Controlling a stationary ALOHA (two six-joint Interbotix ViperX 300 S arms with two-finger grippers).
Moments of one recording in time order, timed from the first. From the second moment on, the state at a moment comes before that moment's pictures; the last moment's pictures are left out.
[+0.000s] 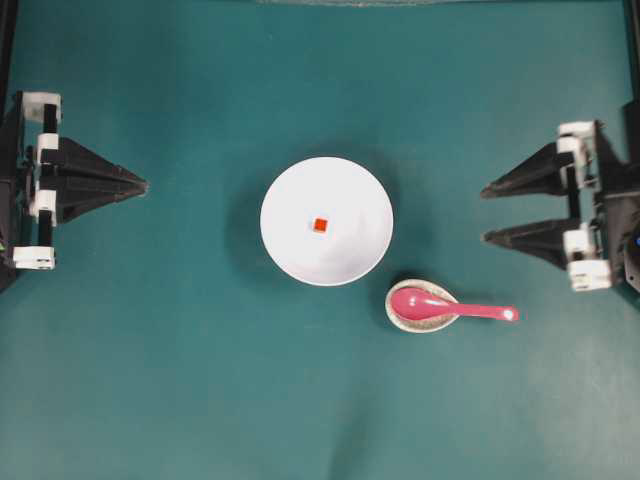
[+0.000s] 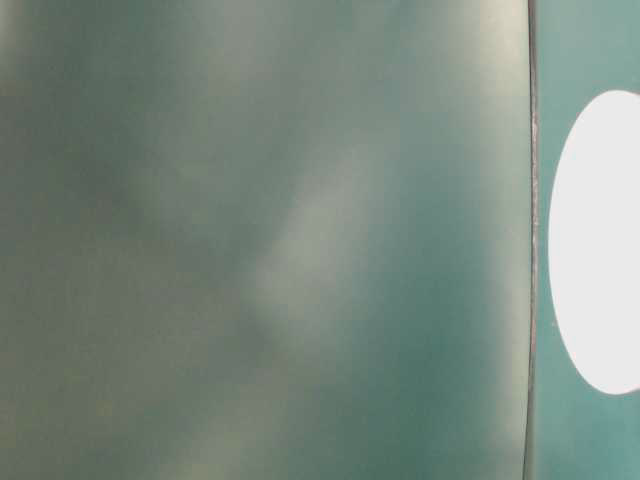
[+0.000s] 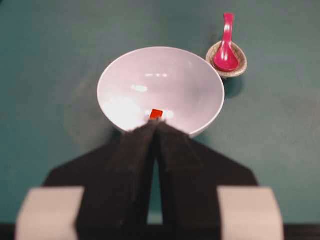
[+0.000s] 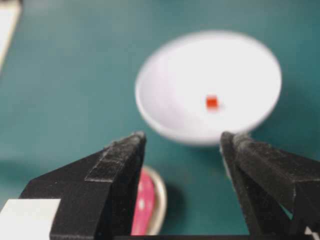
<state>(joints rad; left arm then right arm) 0.05 -0.87 1.16 0.01 0.00 0.00 0.02 -0.72 1.18 0.23 -0.10 0.04</state>
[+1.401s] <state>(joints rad) 0.05 -0.87 1.16 0.00 0.04 0.01 0.59 0.08 1.33 0.63 -0.99 -0.02</state>
